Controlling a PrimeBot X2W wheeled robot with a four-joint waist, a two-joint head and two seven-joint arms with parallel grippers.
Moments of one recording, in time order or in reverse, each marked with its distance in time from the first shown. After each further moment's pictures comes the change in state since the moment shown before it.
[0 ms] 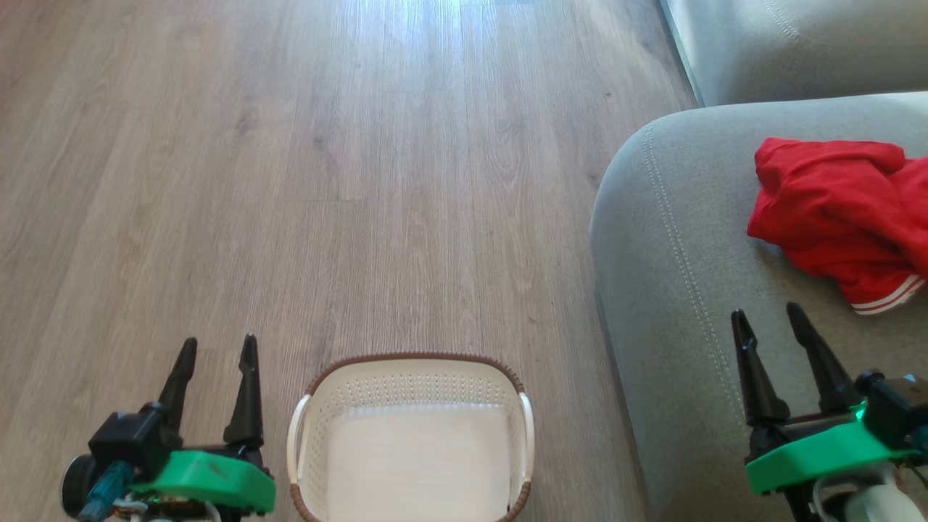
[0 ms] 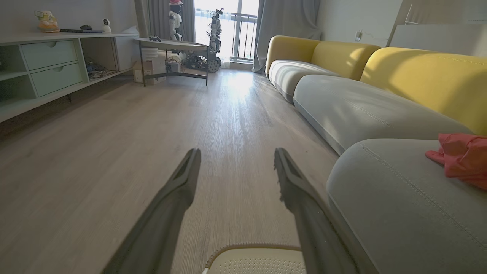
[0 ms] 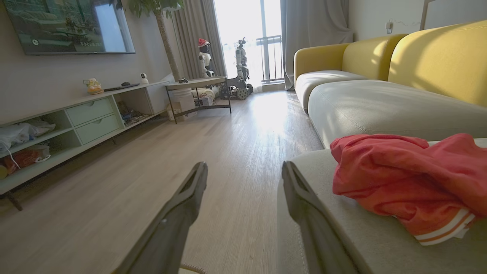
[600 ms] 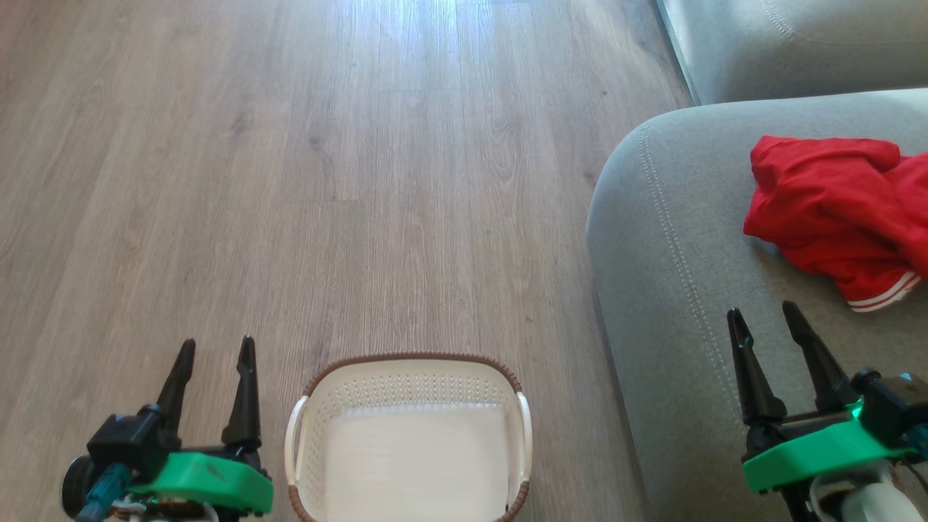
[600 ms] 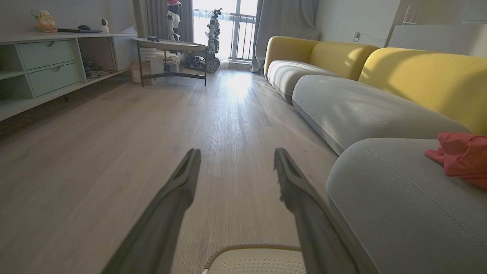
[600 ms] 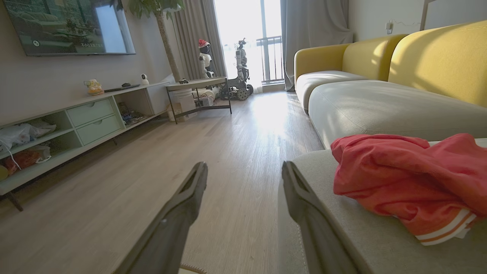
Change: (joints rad) left arm 0.000 -0.071 0.087 0.038 0.075 -0.092 0.000; right arm -0.006 0.000 0.013 0.004 0.000 0.000 -0.003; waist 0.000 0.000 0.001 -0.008
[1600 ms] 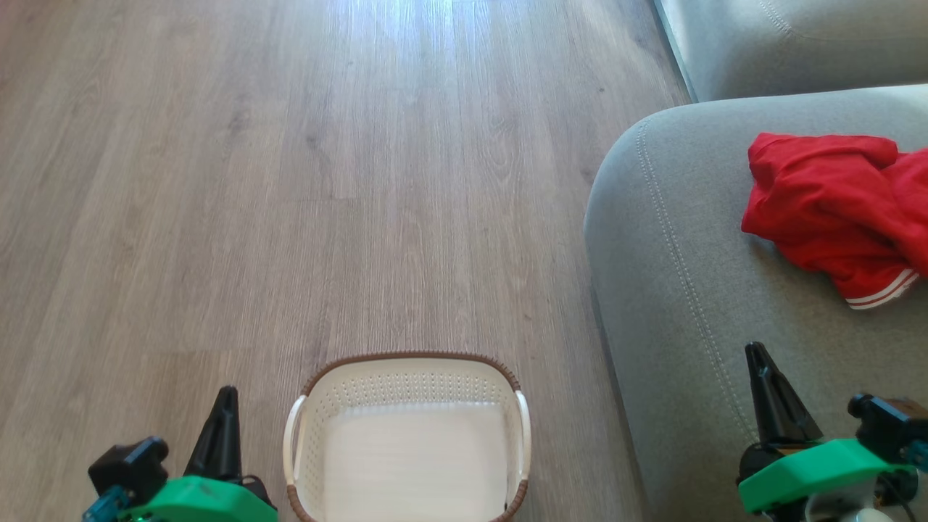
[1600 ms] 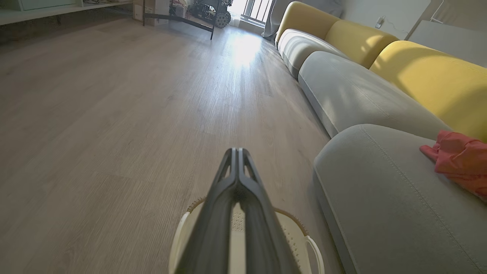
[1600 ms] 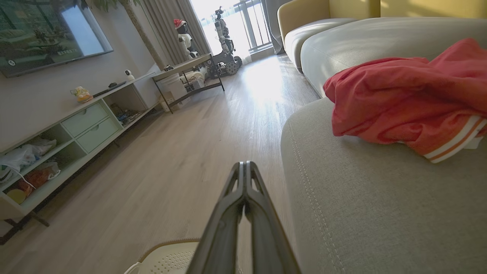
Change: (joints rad) left arm 0.035 -0.053 0.031 0.108 -0.136 -0.043 0.047; right arm 0.027 0.026 0.005 0.088 0.162 0.000 0.038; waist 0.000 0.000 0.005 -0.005
